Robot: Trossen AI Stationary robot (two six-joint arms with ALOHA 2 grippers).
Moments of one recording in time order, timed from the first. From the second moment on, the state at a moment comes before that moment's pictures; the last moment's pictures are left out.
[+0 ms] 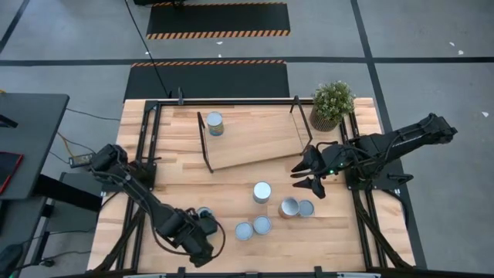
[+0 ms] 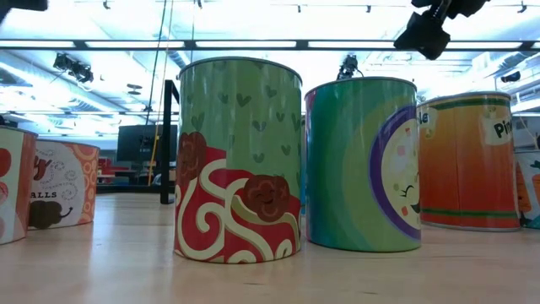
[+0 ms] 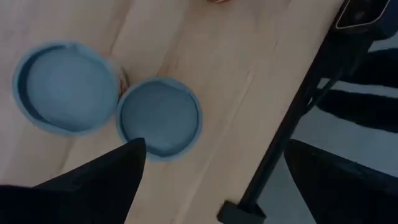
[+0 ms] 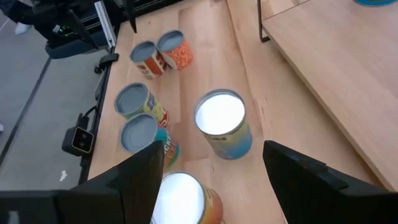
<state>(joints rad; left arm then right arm) -0.72 1.76 1.43 -0.93 -0.09 -1.16 0.27 0.96 0.81 -0.46 0.09 0.44</state>
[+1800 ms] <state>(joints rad) -0.77 1.90 1.40 -1.02 -0.24 -0.13 0.27 0.96 0.81 -0.41 0.14 0.56</state>
